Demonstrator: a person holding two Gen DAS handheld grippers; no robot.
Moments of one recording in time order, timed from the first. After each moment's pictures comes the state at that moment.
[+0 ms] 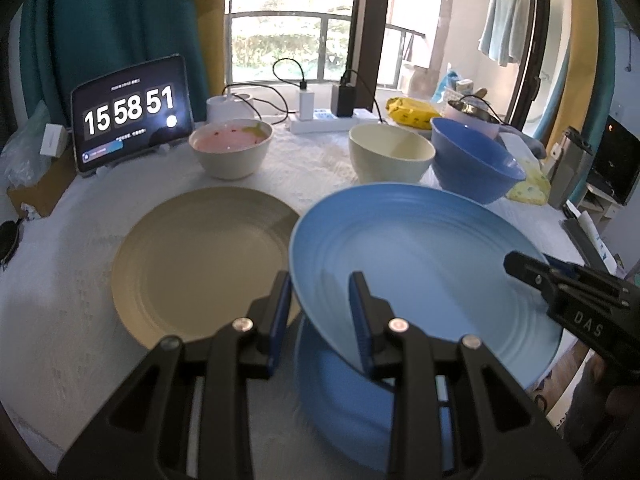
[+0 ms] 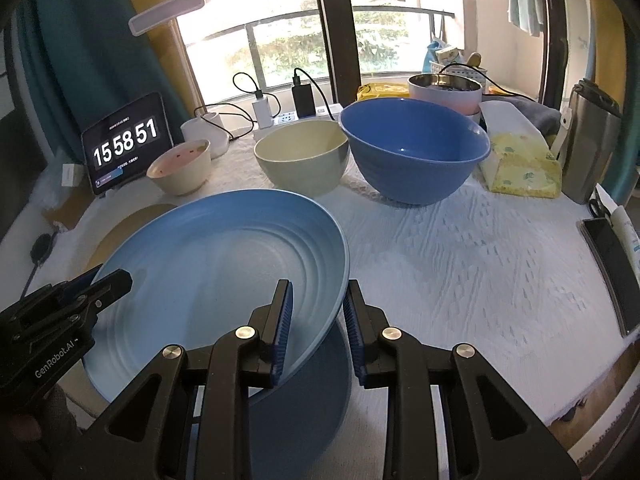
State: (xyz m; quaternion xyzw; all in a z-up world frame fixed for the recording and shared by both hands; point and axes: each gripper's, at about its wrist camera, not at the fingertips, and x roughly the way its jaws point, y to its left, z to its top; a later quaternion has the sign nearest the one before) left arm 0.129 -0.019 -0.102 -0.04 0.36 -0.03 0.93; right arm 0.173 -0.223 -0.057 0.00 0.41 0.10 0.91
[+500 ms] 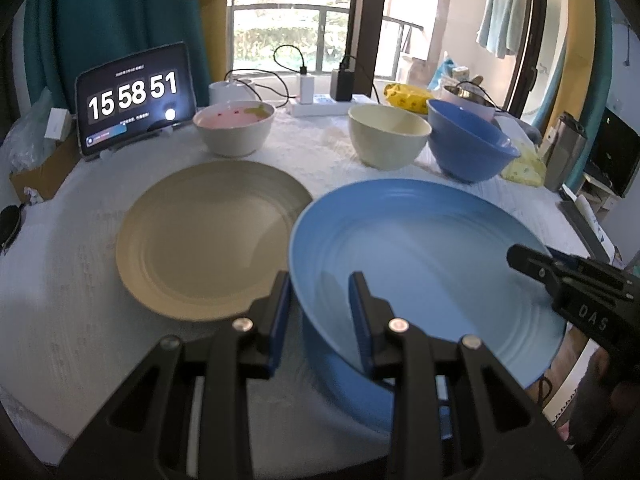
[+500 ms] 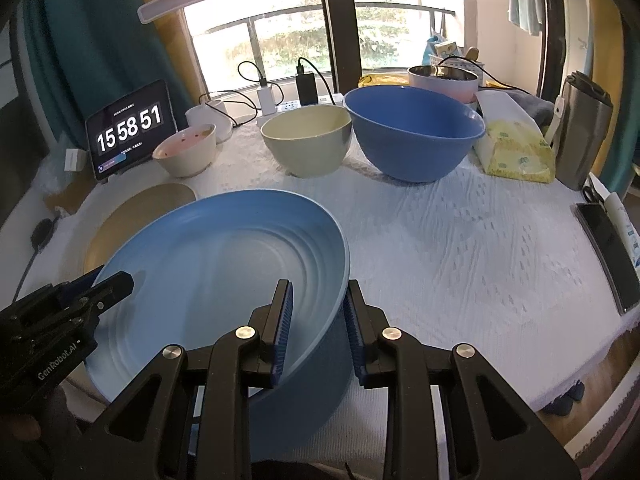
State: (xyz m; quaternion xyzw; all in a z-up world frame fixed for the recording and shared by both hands) left arm 0.105 -0.015 -0.116 -0.03 0.38 -0.03 0.93; right arm 0.147 -0.220 -0.065 -0.01 0.41 0.10 0.91
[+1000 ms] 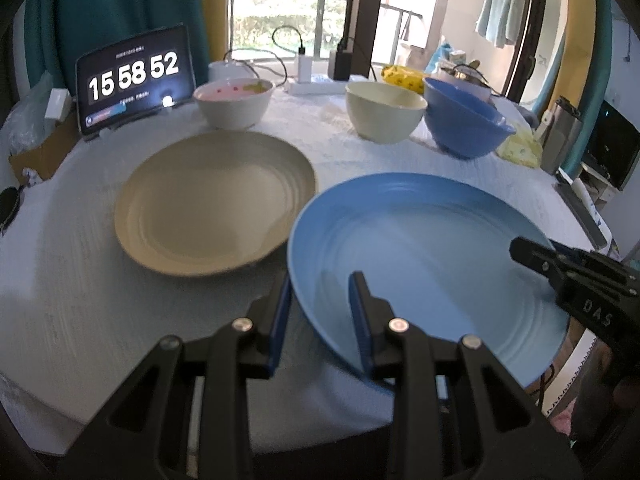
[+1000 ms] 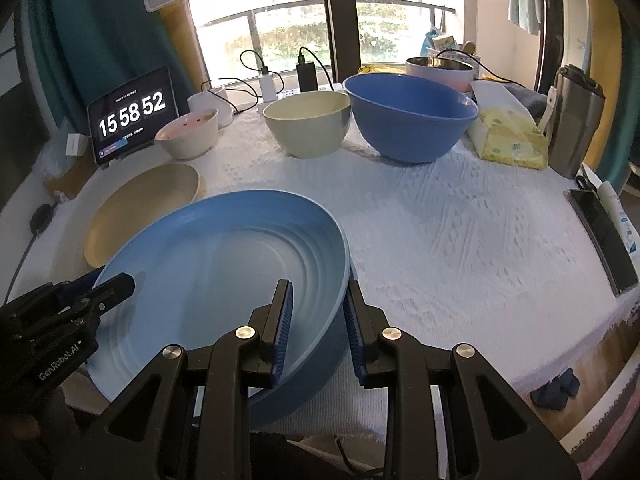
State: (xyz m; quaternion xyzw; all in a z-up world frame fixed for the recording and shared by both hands) left arm 0.089 -0.014 -0.132 -0.03 0.40 -0.04 0.91; right arm 0.127 -0.219 -0.073 -0.02 0.42 0.10 0.90
